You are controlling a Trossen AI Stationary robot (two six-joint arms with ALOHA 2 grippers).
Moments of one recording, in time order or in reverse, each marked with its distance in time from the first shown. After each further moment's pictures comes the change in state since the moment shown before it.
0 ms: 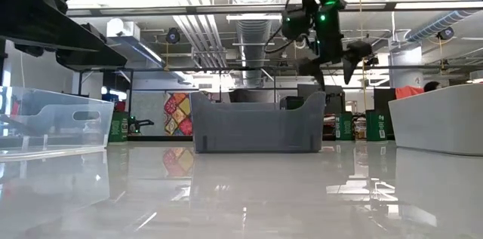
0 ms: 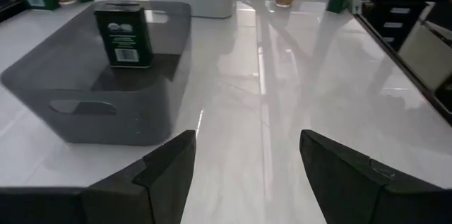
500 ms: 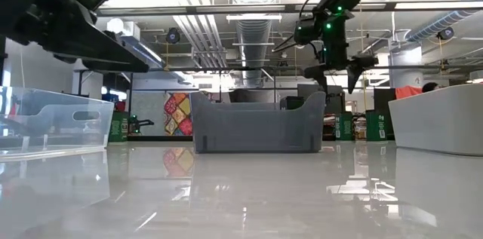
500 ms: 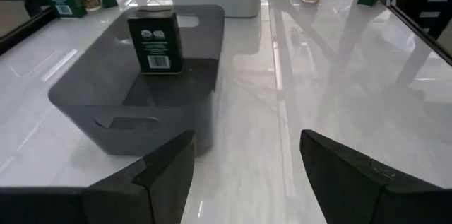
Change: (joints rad) left arm 0.186 -0.028 -0.002 -0.007 0.126 0.135; right arm -0.177 -0.002 -0.010 0.098 -0.200 -0.153
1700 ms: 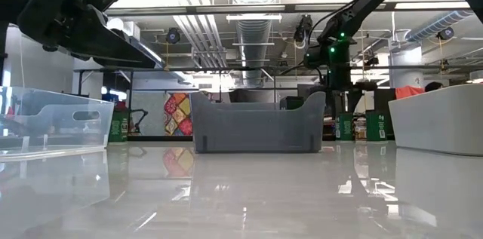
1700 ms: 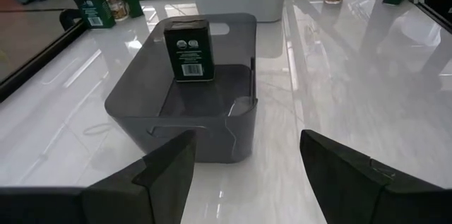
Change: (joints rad) left arm 0.120 -0.122 -0.005 -0.095 0.061 0.102; right arm -0.161 0.130 -0.015 0.074 -0.241 -0.137
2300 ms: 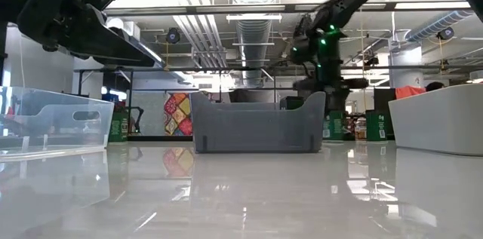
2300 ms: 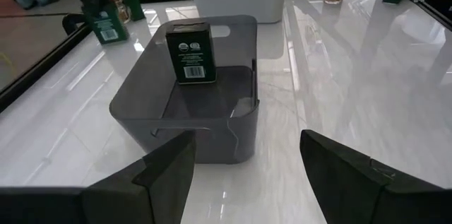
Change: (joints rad) left arm 0.000 -0.021 0.000 -0.016 -0.002 0.019; right arm 0.195 -0.012 0.004 -0.059 -0.075 0.019
